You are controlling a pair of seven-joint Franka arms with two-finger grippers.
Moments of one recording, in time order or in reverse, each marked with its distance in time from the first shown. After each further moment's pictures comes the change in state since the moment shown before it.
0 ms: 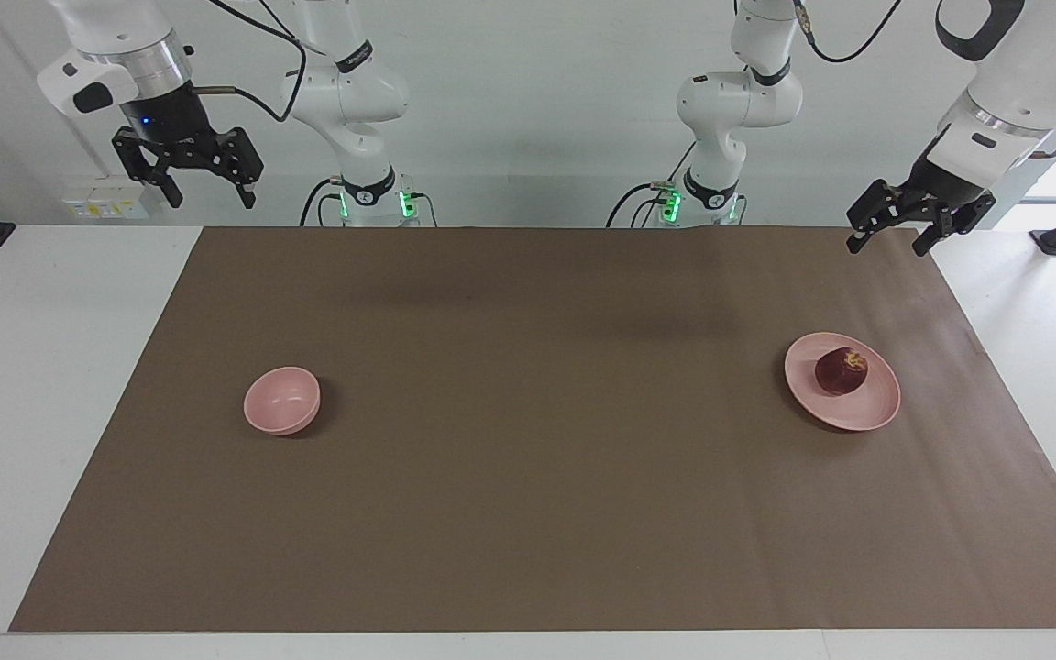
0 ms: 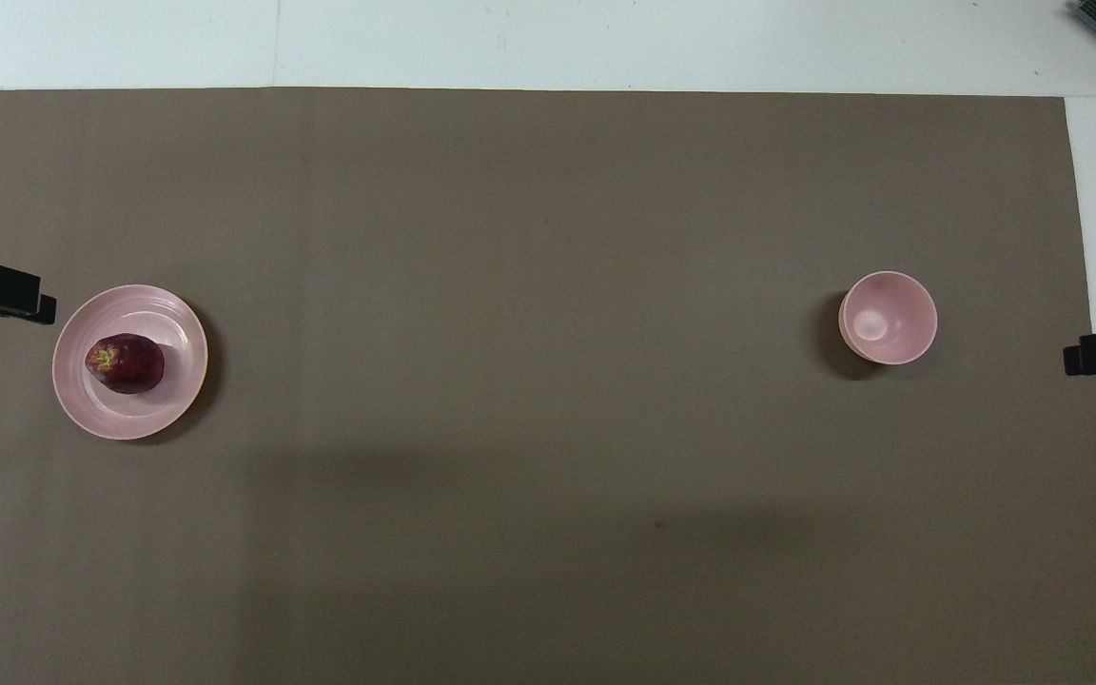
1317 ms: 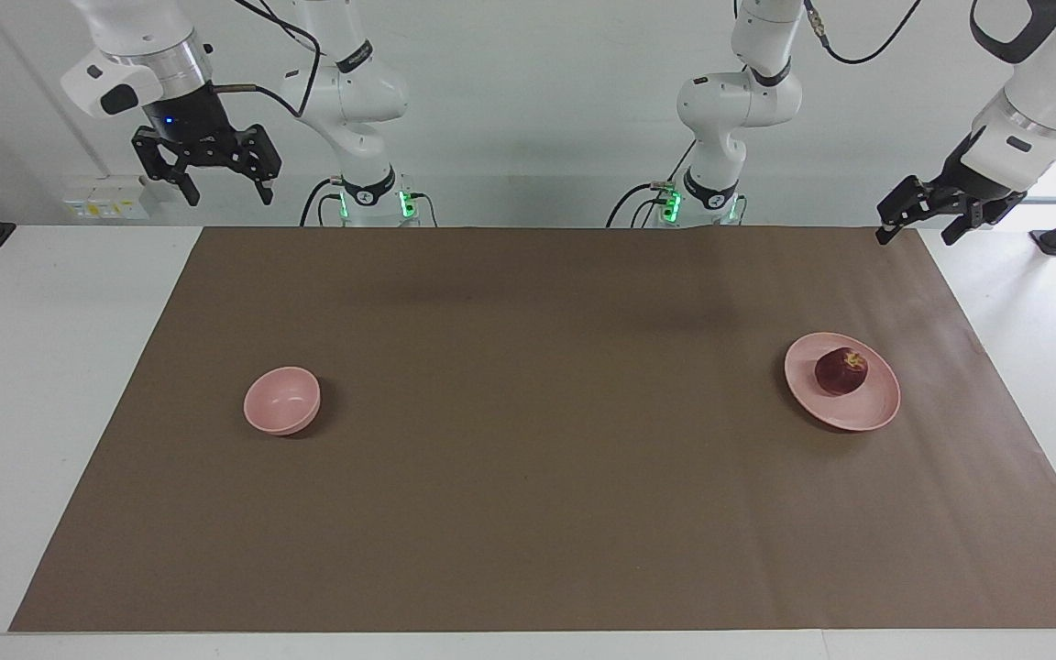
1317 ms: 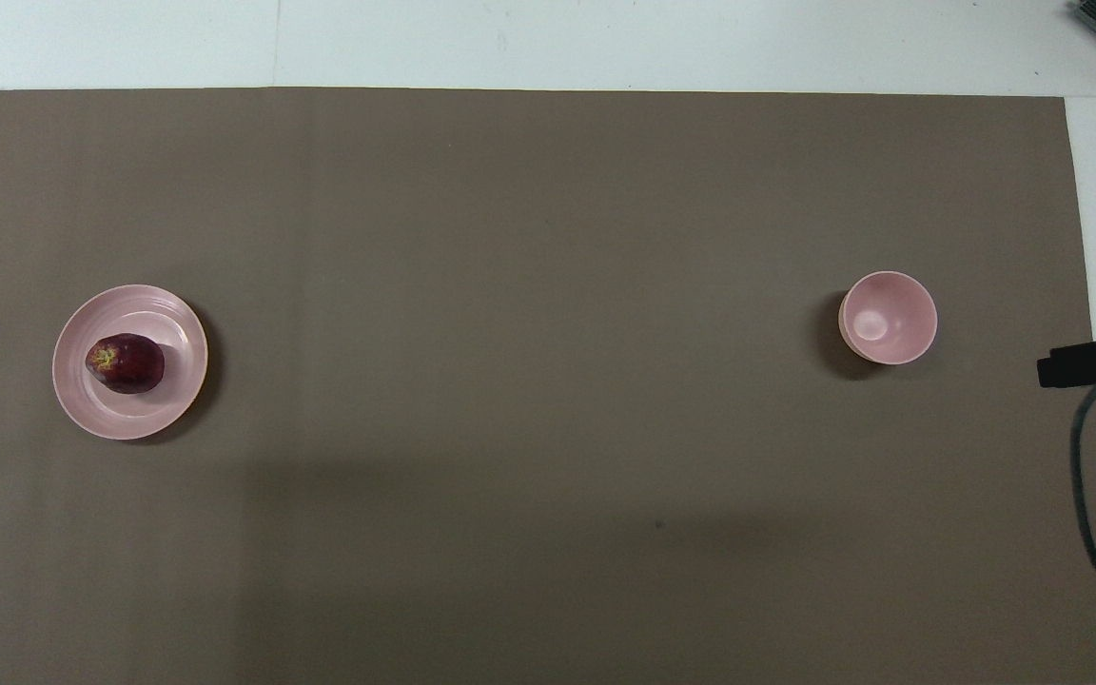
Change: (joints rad) left arm 0.067 0.037 0.015 -0.007 0.001 0.005 0.056; right arm 0.017 0.000 0.020 -0.003 0.001 -0.028 0.000
